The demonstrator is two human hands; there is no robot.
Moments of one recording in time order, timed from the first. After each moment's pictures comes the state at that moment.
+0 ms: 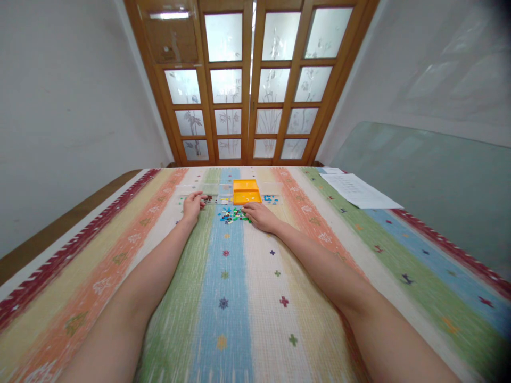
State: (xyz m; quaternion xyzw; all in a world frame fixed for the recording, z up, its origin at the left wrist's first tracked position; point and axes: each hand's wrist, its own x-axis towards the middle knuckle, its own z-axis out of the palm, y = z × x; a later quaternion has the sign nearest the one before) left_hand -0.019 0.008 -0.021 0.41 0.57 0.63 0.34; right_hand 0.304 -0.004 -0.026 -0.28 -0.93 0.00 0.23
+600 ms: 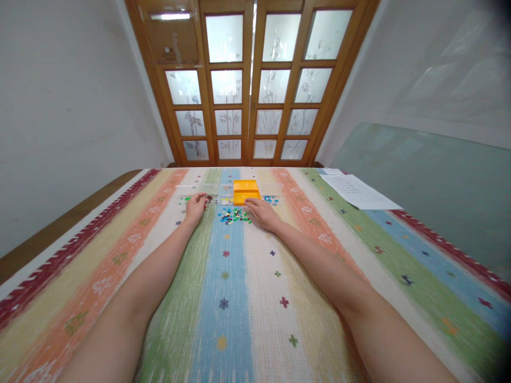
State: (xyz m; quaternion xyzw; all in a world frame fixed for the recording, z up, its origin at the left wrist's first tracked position) left_hand -0.020 0.012 -0.033 0.49 0.58 0.58 0.29; right_hand 0.307 0.002 -0.026 -0.34 -0.90 -0.03 0.28
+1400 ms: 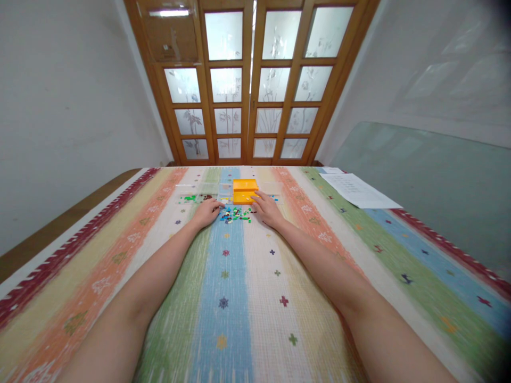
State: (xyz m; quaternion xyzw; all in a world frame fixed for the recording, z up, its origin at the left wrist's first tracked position) left_hand -0.002 -0.005 -0.027 0.82 0.49 0.28 0.06; right_hand 0.322 0.020 -0.039 -0.41 -0.85 -0.01 0.35
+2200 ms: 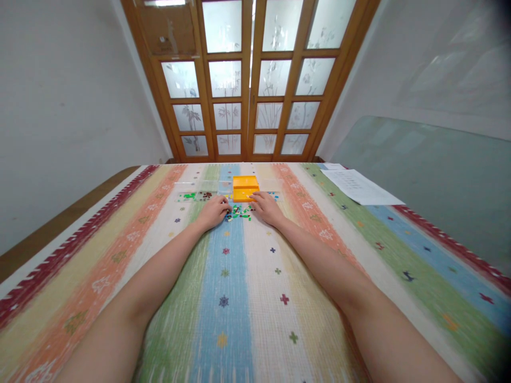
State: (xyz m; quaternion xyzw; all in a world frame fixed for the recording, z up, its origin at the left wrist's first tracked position) left_hand 0.031 -0.030 -0.004 0.87 0.43 0.23 0.01; right_hand 0.316 0.008 -0.027 -0.40 -0.85 0.01 0.33
